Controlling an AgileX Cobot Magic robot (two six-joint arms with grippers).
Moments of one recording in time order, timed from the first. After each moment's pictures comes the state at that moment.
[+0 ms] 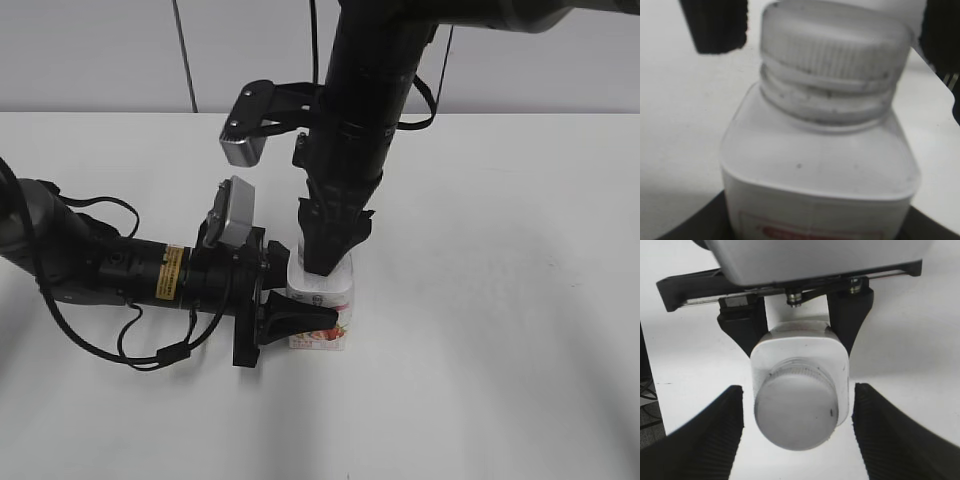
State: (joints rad) left arm -0.32 2.29 -0.99 1.41 -1.18 -0.48; right arm 0.65 2.08 -1.72 0.27 1.22 -0.97
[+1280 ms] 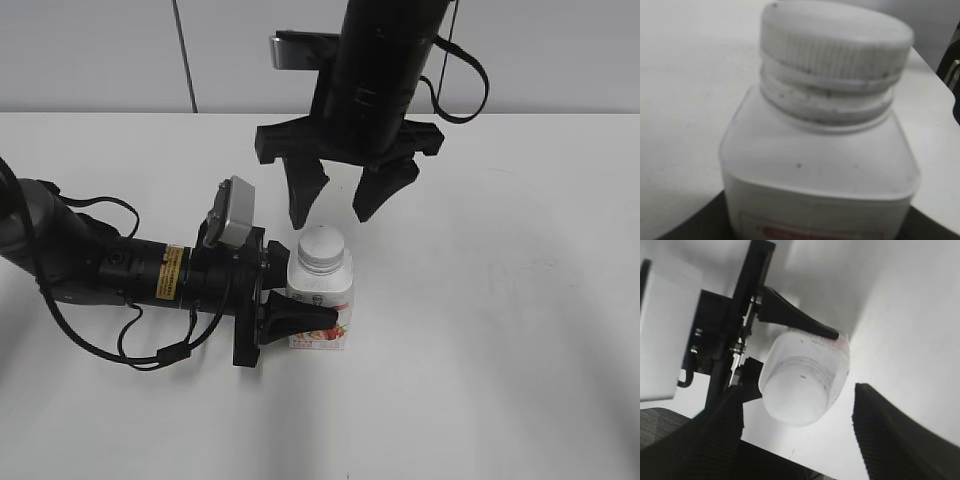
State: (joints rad) left arm -0.32 2.29 -0.99 1.41 -1.18 -0.48; right arm 0.65 2.01 -1.73 0.23 1.22 0.19
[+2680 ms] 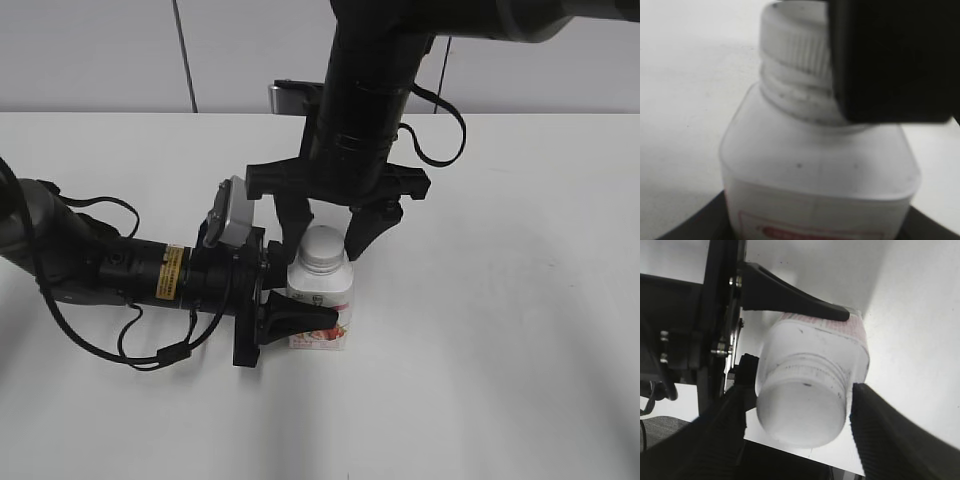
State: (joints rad) left arm -0.32 2.29 -0.99 1.41 -1.18 -0.48; right arm 0.67 2.06 -1.68 0.26 1.19 0.30
